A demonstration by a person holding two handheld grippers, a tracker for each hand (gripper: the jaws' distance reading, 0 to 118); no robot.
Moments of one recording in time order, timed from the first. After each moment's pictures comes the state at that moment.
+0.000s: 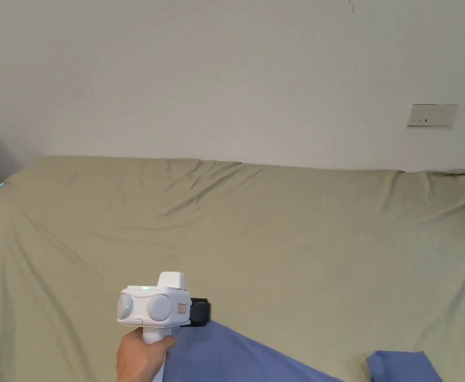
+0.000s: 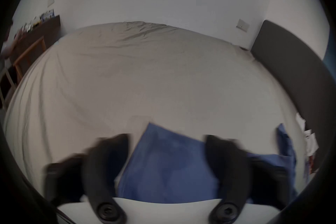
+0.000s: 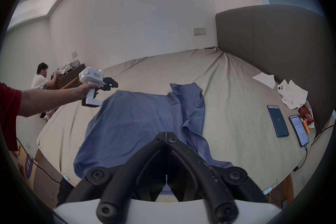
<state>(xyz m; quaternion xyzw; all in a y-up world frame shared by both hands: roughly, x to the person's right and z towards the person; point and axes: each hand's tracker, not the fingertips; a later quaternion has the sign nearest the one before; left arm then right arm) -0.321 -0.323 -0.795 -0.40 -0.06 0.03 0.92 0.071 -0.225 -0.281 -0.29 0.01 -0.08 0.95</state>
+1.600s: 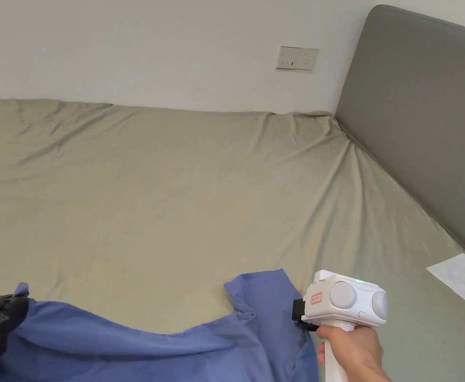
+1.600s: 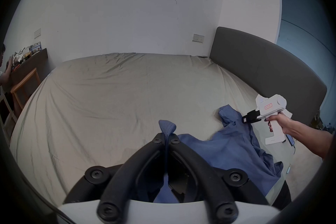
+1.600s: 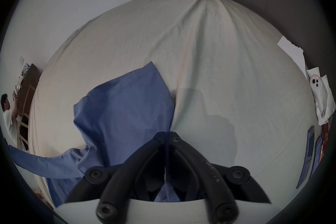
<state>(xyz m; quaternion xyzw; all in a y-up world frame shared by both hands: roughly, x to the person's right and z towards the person) -0.327 -0.187 -0.559 -0.30 -0.19 0.00 0.93 0.186 -0.336 -0.641 -0.51 -0.09 -0.14 0.84</state>
